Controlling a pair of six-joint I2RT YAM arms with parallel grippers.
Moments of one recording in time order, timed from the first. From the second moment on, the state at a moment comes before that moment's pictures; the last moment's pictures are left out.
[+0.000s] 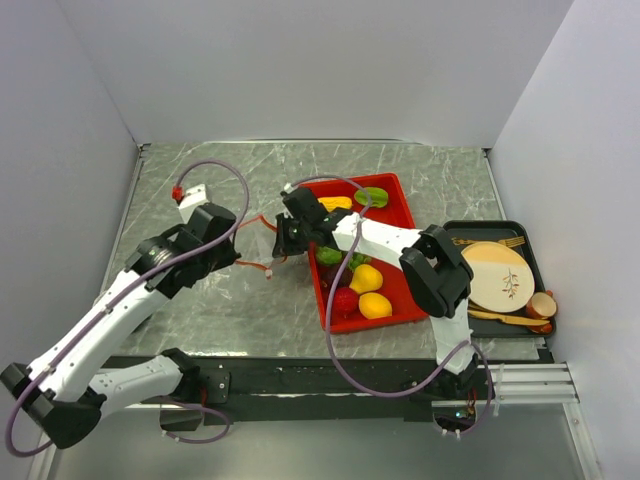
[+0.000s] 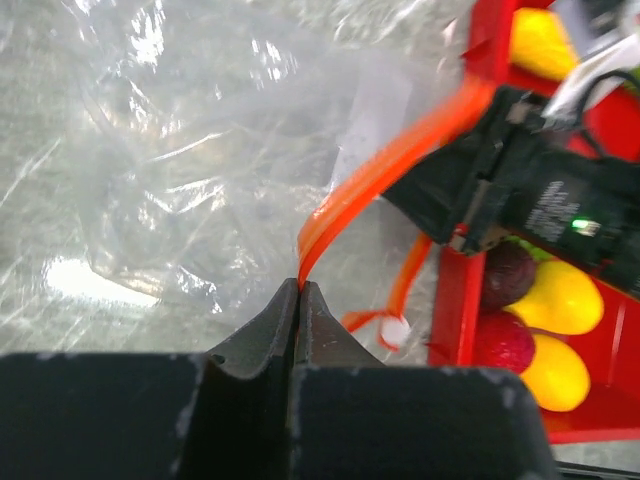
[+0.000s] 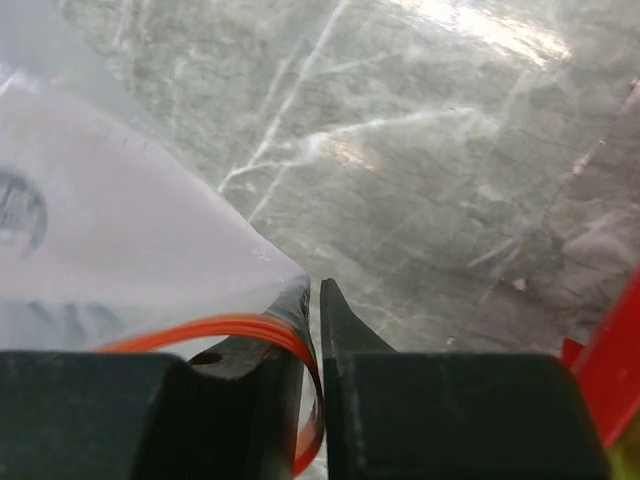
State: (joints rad) left arm -0.65 1.01 1.17 -0.98 -0.47 -0.86; right arm 0.81 2.00 1.48 -0.29 -0.19 0.65
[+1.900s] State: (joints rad) left arm -0.64 1.22 1.05 -0.65 -0.24 -0.81; right arm 0.49 1.67 1.05 -0.39 0.09 0.53
